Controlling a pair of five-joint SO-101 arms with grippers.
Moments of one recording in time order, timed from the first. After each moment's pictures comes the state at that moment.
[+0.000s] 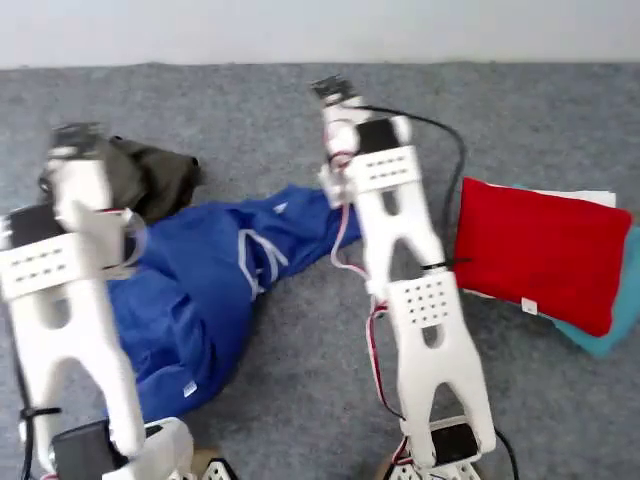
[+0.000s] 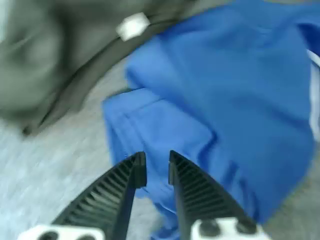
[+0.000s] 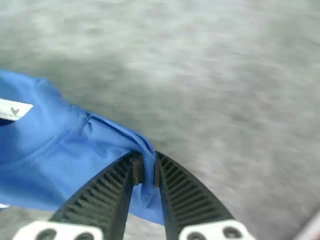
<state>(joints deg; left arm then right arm) -18.1 -16.7 16.4 88.0 -10.9 -15.5 66.6 -83.4 100.5 8.6</state>
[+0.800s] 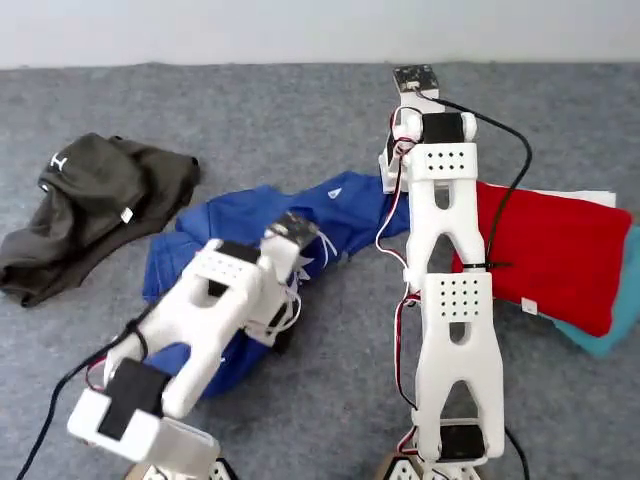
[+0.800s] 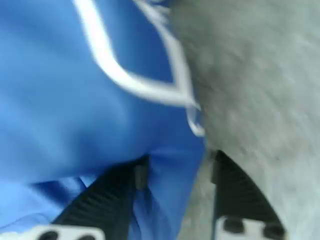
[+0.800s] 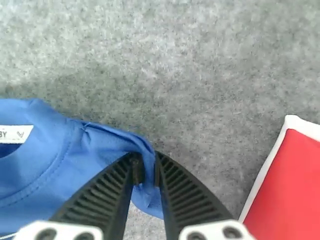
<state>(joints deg) 16.1 3.8 37.1 67.2 -2.4 -5.6 66.5 -83.4 99.7 3.5</state>
